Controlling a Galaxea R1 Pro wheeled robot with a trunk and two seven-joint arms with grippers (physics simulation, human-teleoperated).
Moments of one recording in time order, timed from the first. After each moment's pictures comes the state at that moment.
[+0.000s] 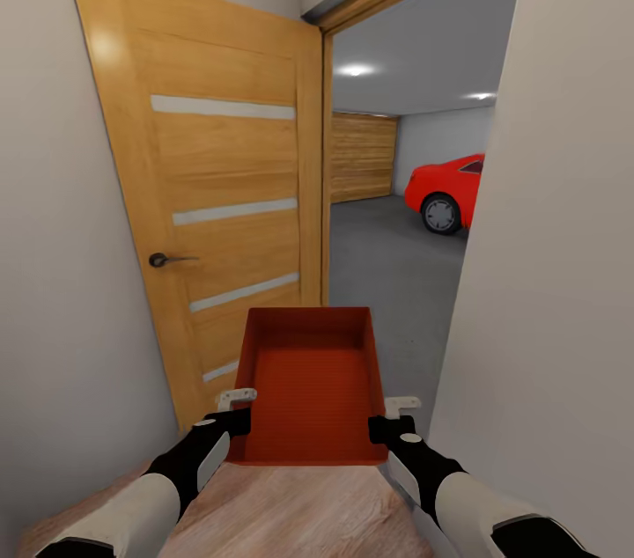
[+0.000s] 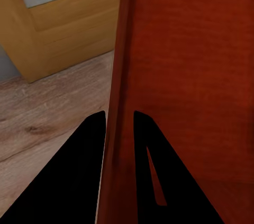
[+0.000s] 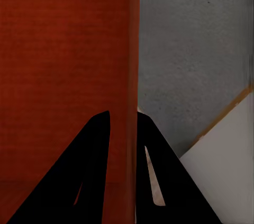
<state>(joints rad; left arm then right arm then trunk) -0.69 -0.05 -0.11 -0.35 0.22 0.16 0.13 -0.74 0.12 0.15 -0.14 -0.09 -0.06 -0.14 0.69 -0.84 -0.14</state>
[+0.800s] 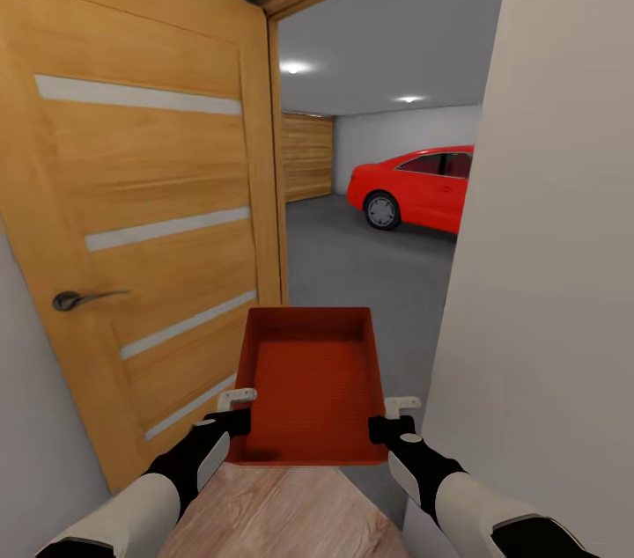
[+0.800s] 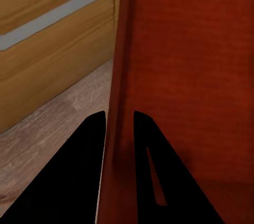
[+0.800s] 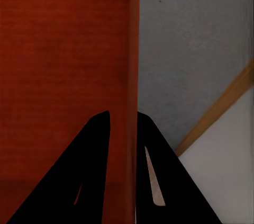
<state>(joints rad) -0.69 -0.05 -0.11 -0.35 0.22 0.16 0.13 -0.74 0.12 0.15 -0.14 -0.09 -0.06 -0.14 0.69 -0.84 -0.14</state>
